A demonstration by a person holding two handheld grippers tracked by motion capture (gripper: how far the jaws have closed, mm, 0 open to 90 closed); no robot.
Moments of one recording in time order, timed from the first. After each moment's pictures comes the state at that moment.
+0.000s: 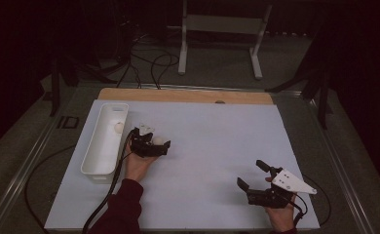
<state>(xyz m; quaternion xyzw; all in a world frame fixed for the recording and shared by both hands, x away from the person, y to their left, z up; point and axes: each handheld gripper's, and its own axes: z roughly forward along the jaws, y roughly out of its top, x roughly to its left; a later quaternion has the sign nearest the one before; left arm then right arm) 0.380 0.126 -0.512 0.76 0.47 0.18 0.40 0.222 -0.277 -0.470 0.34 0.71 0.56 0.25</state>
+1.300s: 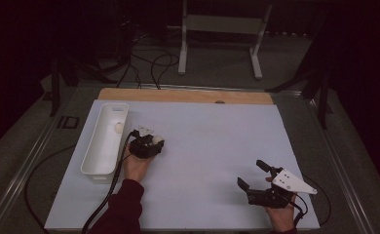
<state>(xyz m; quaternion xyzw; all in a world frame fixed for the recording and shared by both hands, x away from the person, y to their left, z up) 0.381 0.131 -0.522 0.76 0.49 0.19 0.38 0.222 -0.277 -0.469 0.34 0.71 0.56 0.25</state>
